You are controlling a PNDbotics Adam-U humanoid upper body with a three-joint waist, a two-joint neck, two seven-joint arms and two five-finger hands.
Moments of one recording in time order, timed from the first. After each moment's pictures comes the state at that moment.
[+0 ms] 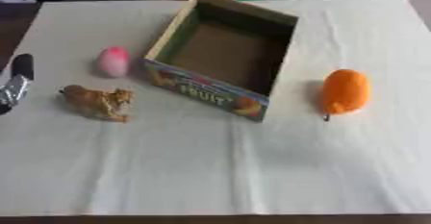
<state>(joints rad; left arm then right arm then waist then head) -0.24 0.91 0.04 -1.98 -0.79 -0.15 0.00 -0.24 -0.92 -0.03 -1.99 0.45 -0.52 -0.15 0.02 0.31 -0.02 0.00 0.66</state>
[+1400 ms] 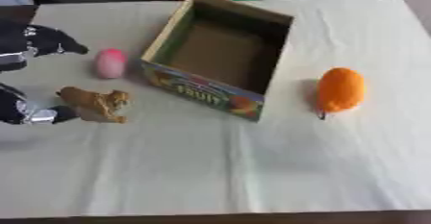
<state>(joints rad) -0.52 0.97 -0.12 -1.80 -0.51 -0.17 -0.72 -0.24 -0.78 -0.06 -1.99 0.27 -0.49 -0.11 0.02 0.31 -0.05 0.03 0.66</state>
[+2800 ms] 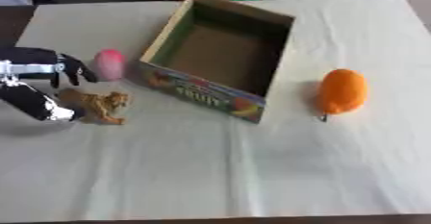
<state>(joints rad) -0.62 0.88 -0.20 -1.53 -0.49 -0.16 -0.86 -0.25 -0.73 -0.07 -1.99 0.24 -0.42 -0.10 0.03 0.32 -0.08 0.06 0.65</state>
